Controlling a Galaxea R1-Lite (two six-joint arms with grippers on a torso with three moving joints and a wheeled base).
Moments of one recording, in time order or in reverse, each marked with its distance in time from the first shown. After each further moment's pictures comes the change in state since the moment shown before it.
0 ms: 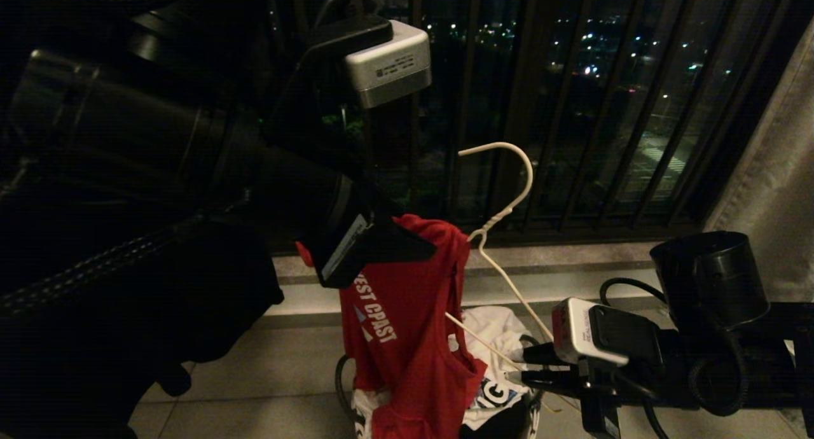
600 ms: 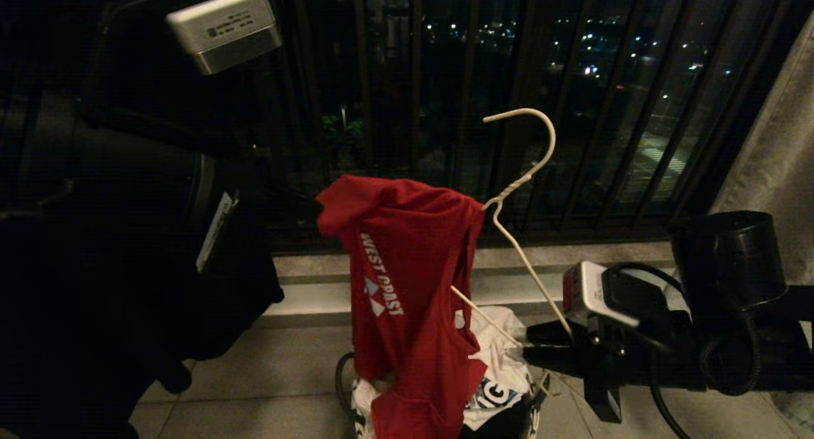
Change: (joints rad) left arm 0.103 -0.184 0.131 -0.003 0.116 -0.084; right arm -0.024 -0.025 -0.042 0.000 0.022 0.120
